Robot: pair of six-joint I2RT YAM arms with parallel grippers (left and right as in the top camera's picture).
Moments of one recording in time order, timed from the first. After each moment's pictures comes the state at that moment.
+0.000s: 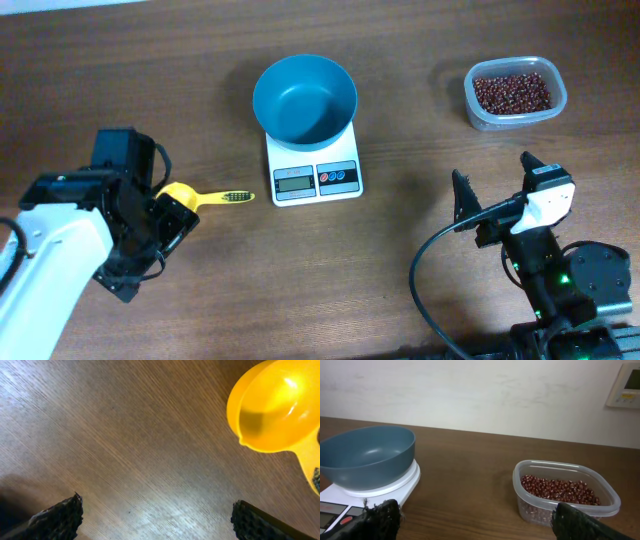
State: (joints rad) left arm -0.10 1.34 0.84 -1.02 -0.12 -0.92; right arm 0.00 0.01 0.01 -0.07 -0.13 -0.05
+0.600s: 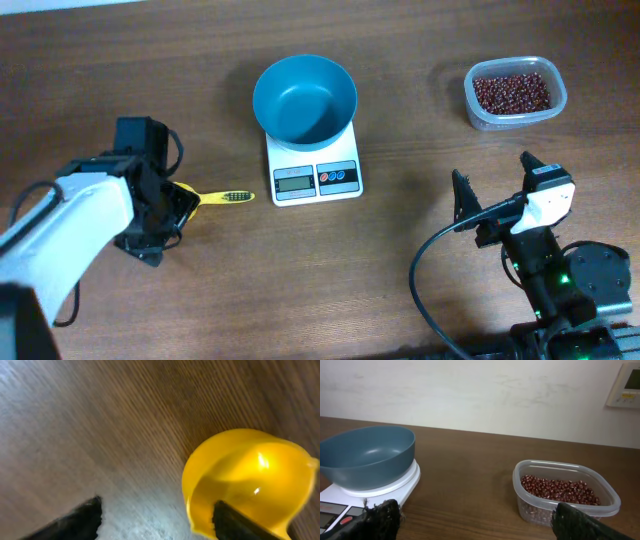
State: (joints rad) left arm -0.10 1.57 0.84 -0.74 -0.14 -1.06; right arm 0.00 0.01 0.01 -0.07 -0.13 -0.04
